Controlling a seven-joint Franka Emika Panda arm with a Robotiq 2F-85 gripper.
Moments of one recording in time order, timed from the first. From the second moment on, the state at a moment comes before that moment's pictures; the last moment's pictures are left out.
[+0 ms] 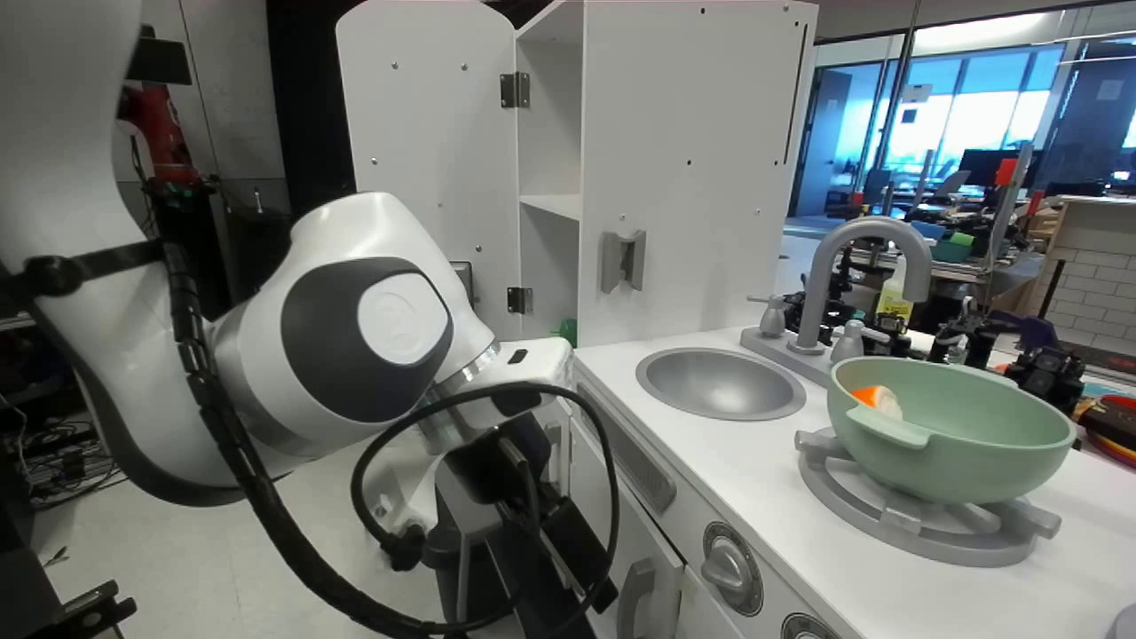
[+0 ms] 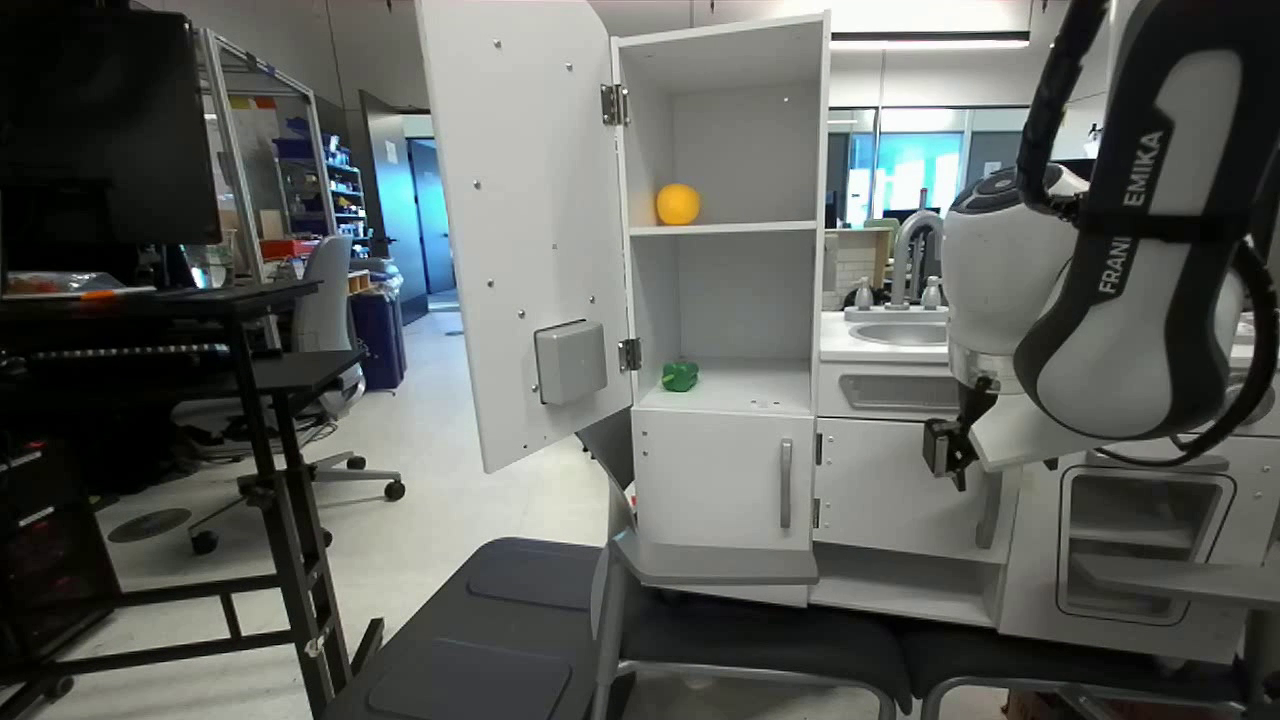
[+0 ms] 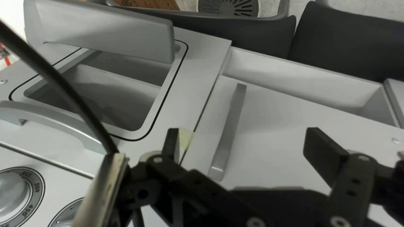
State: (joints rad) arm 0.61 0.83 -0.68 -2.16 -0.30 3.06 0.82
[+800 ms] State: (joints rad) arm 0.56 0.23 -0.66 -2.47 -0.30 2.97 0.08
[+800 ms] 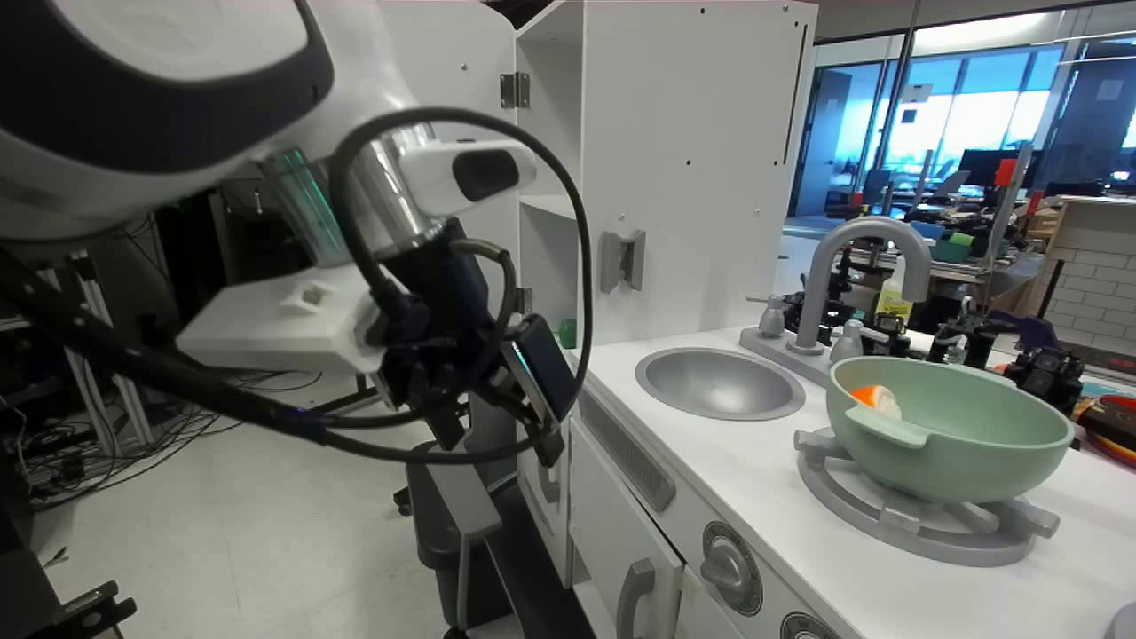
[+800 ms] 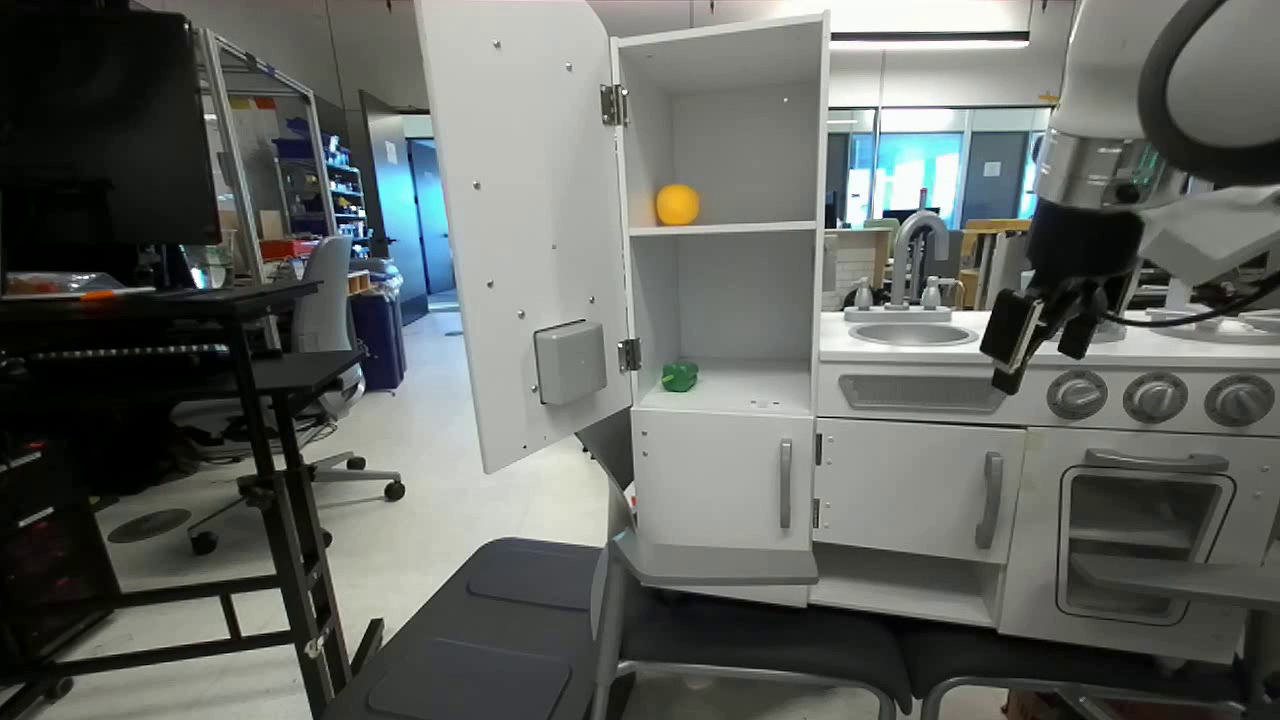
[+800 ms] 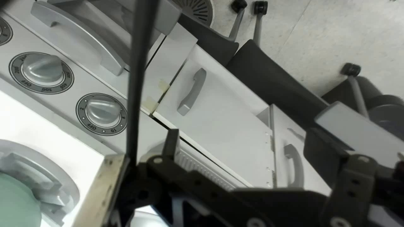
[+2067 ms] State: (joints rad) arm 0.19 -0.54 -0.04 -2.47 -0.13 2.03 -0.19
